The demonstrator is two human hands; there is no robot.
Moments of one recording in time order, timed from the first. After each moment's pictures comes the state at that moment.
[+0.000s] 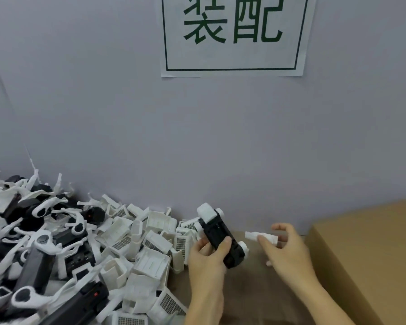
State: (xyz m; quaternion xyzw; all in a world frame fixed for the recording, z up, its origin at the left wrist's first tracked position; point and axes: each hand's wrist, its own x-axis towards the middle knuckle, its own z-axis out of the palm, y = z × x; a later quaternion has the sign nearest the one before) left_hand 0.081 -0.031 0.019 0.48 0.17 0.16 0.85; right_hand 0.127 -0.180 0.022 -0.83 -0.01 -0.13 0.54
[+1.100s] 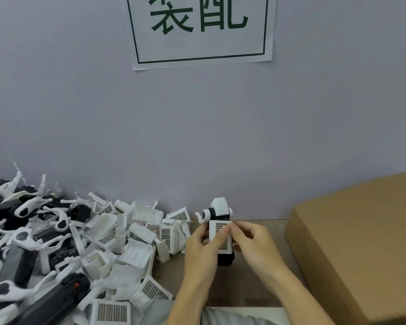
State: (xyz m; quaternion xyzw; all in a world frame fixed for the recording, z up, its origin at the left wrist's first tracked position) left_hand 0.078 -0.046 0.014 0.63 0.01 0.15 0.76; right_hand 0.101 -0.164 0.023 -0.74 -0.13 -0.04 0.66
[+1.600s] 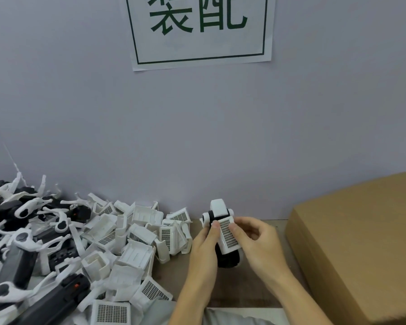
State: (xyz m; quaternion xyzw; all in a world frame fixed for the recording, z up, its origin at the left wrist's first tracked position) left_hand 0.075 -0.054 0.019 0.58 0.03 0.11 0.81; right_hand 0.105 -0.166 0.017 -0.70 -0.11 -0.12 0.70
